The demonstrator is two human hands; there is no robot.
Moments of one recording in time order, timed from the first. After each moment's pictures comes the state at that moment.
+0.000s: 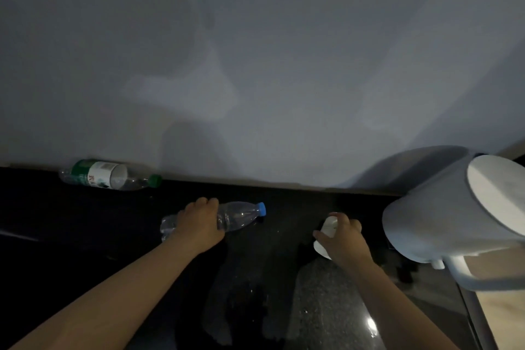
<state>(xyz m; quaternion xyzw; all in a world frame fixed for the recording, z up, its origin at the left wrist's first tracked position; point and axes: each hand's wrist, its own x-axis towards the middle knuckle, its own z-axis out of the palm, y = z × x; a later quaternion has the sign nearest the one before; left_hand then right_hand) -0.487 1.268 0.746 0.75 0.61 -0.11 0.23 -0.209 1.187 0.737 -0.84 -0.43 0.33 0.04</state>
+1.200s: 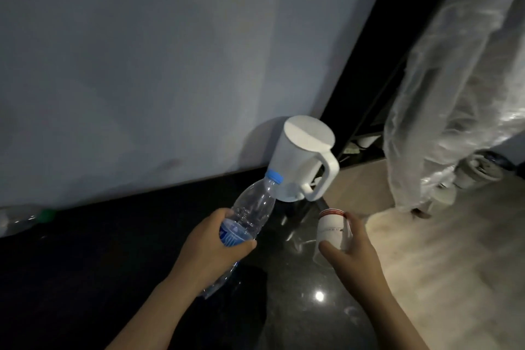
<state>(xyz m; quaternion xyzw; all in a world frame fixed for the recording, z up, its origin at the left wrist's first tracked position) -0.362 1.071 0.874 0.74 0.41 0.13 0.52 -0.172 0.913 0.901 -0.85 -0.26 0.21 0.41</state>
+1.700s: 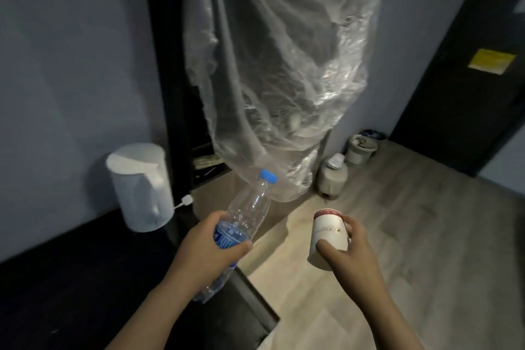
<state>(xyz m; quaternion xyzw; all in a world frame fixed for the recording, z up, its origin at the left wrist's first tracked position) -0.125 0.837 0.941 0.81 0.26 0.14 0.51 -0.014 0.625 0.956 -0.83 -0.11 0.08 0.55</state>
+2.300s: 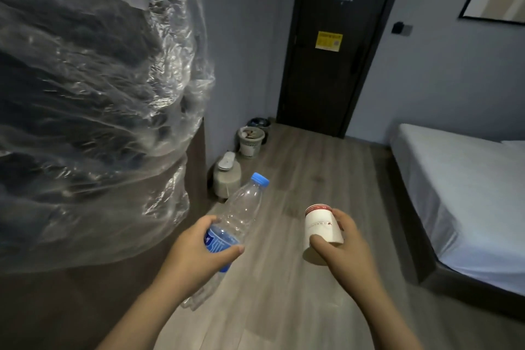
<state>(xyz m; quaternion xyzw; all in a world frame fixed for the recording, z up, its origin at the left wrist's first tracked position) 0.191 0.659 0.922 0.87 0.09 0.02 0.49 0.204 0.412 0.952 -0.83 0.06 -0.04 0.55</state>
